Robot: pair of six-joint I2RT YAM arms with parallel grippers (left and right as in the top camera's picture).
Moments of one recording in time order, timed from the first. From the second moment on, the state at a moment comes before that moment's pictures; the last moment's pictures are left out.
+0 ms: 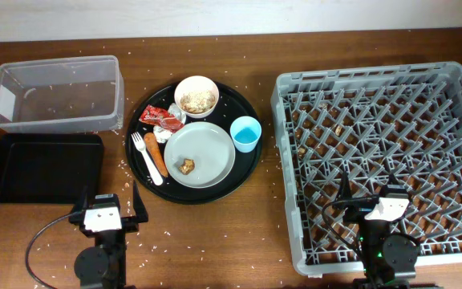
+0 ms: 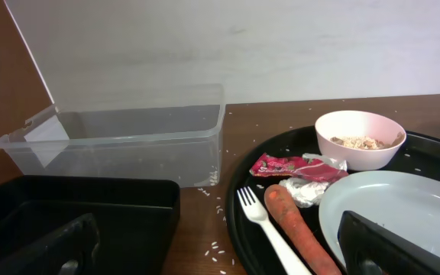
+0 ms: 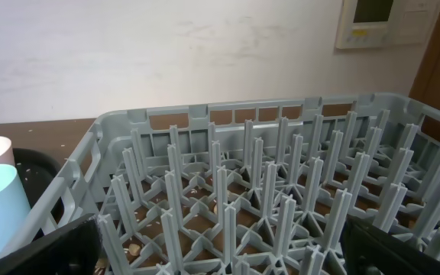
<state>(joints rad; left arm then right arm) 0.11 0.01 0.01 -0.08 -0.01 0.09 0.01 0.01 0.01 -0.07 0.09 0.05</state>
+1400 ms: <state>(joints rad) -0.03 1.60 1.61 -0.91 0.31 0.10 0.00 1.23 1.39 -0.76 -0.52 -0.03</state>
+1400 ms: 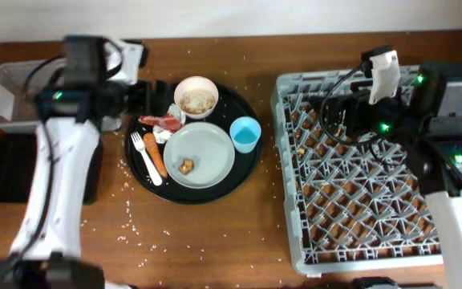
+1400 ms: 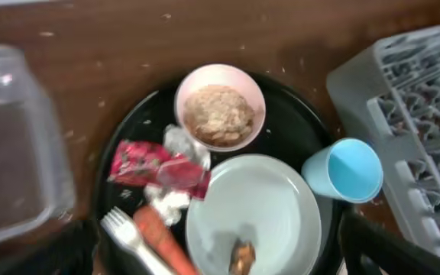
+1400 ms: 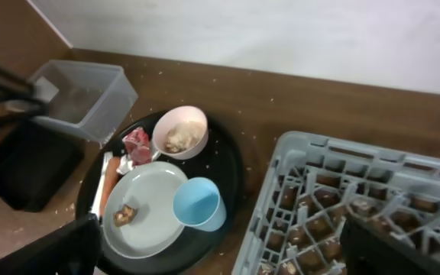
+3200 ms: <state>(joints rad) -0.03 2.10 2.16 -1.20 0.44 0.12 0.04 1.54 1.70 -1.24 -0.06 0.16</state>
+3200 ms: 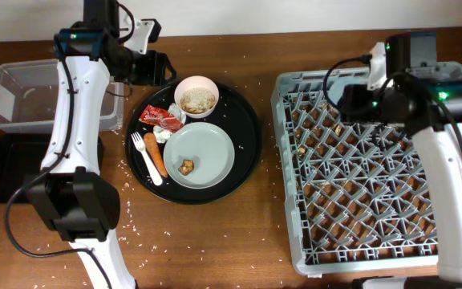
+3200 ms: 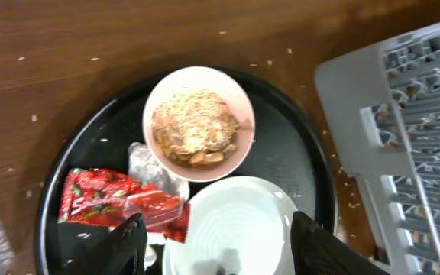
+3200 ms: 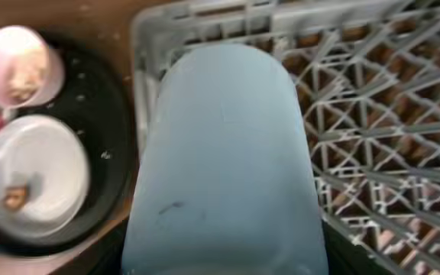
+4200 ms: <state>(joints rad) -0.09 2.24 2.16 -1.10 0.30 0.11 0.35 2.03 2.17 -1.22 -0.13 0.21</state>
